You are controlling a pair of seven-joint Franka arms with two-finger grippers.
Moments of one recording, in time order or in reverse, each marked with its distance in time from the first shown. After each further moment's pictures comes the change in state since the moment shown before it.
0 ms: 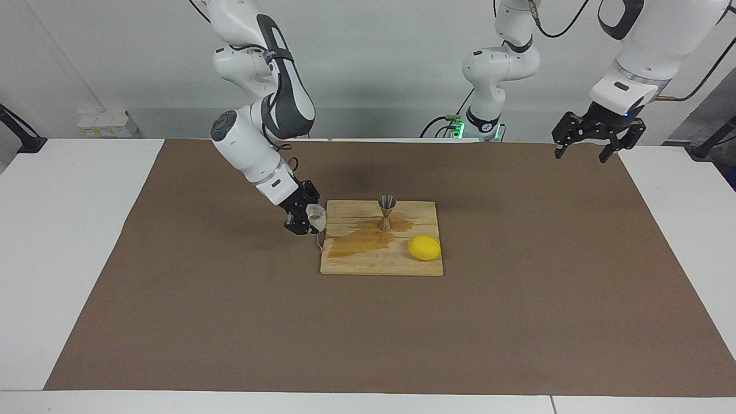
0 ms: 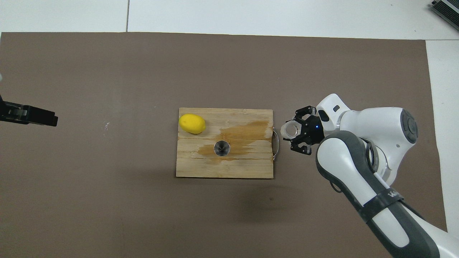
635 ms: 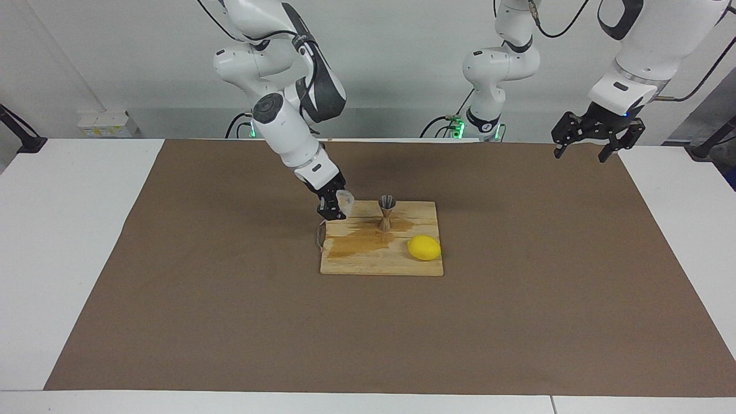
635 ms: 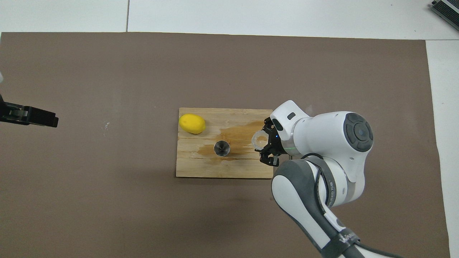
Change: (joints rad) left arm 0.000 0.000 -0.001 -0.001 0.000 -0.005 0.000; right arm 0.134 -0.018 0.006 0.031 -0.156 -0.043 0.183
